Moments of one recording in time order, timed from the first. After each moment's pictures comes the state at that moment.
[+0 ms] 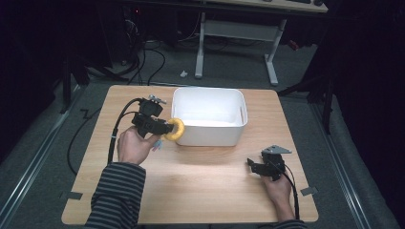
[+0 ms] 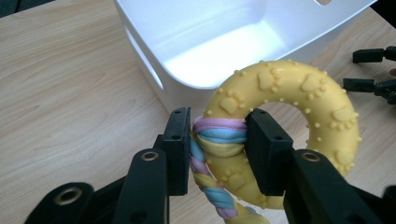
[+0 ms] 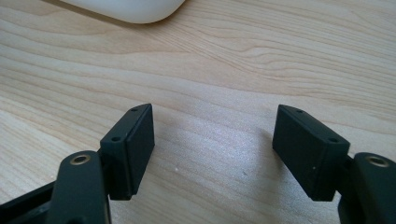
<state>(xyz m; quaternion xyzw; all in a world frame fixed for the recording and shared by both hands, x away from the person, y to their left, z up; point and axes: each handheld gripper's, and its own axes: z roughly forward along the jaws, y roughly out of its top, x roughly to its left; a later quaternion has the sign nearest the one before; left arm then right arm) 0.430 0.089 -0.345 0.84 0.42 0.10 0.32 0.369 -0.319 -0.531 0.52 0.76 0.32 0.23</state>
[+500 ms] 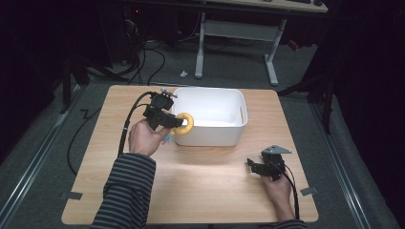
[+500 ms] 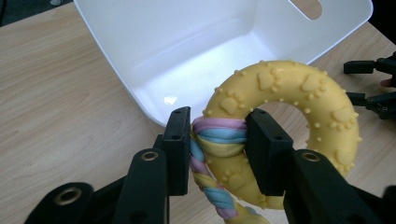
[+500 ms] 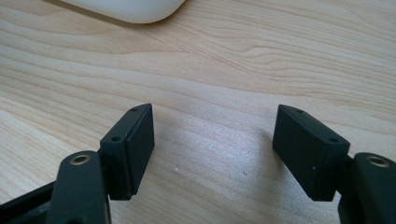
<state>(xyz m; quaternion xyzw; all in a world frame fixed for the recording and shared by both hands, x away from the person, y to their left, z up) 0.449 0.063 -0.339 0.85 0.41 0.09 0.33 0.369 -0.319 -0.531 0.52 0.76 0.32 0.23</state>
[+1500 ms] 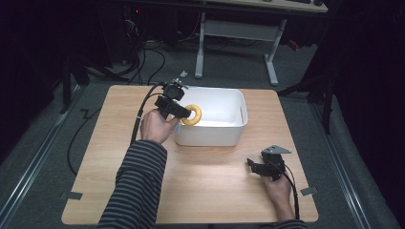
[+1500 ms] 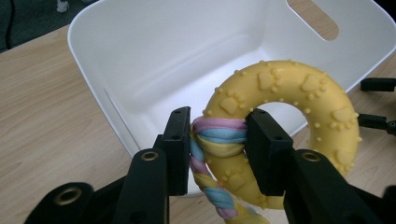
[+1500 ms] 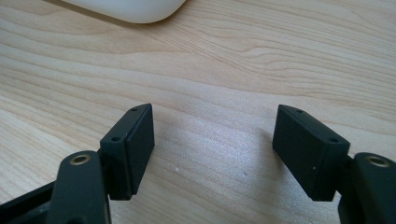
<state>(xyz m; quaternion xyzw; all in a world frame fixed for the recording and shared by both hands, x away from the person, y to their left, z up) 0.483 0.035 -0.340 0.85 0.41 0.10 0.31 0.369 -0.318 -0.531 0.52 0.76 0.32 0.23</state>
